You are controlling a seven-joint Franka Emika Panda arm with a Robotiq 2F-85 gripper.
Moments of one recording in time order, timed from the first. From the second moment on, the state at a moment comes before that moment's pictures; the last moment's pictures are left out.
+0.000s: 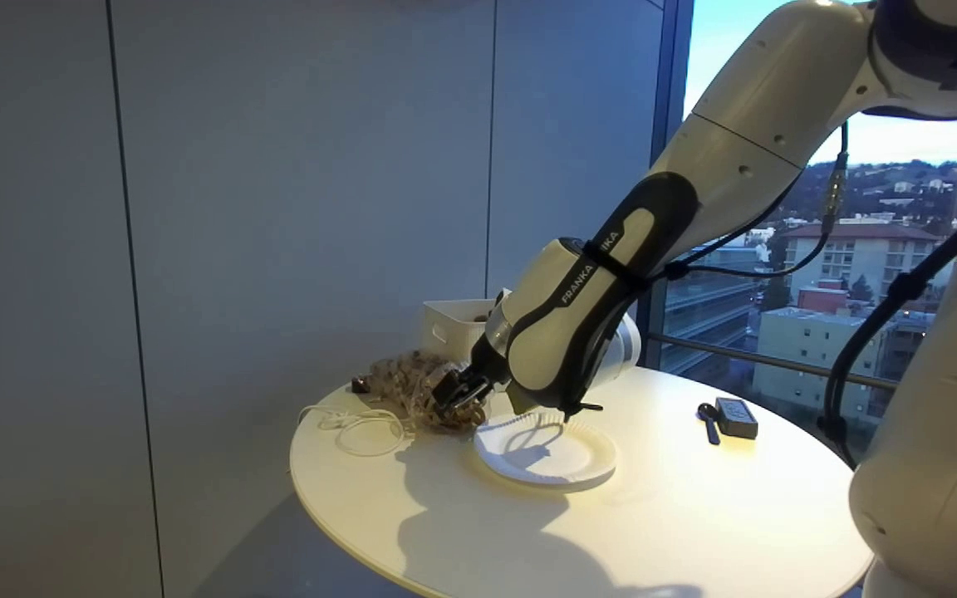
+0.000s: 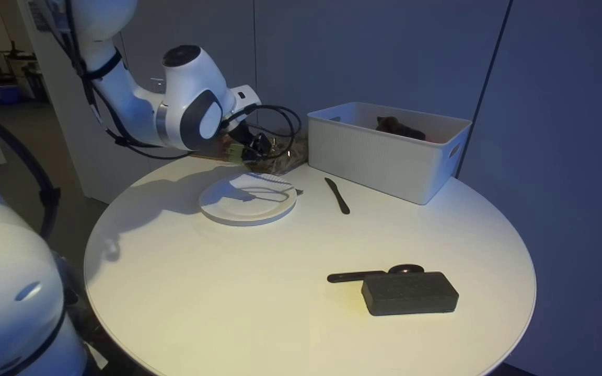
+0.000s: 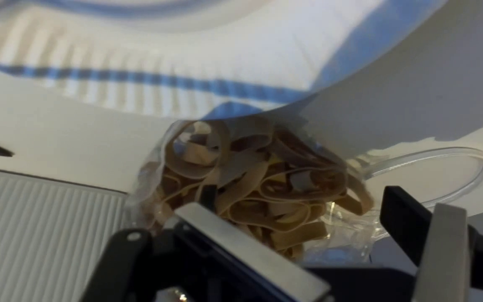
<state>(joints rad) -0.20 -0.12 0.28 -2.68 0.01 3.28 -0.03</state>
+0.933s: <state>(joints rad) -0.37 -0.02 0.42 -2.59 0.01 3.26 -0.09</state>
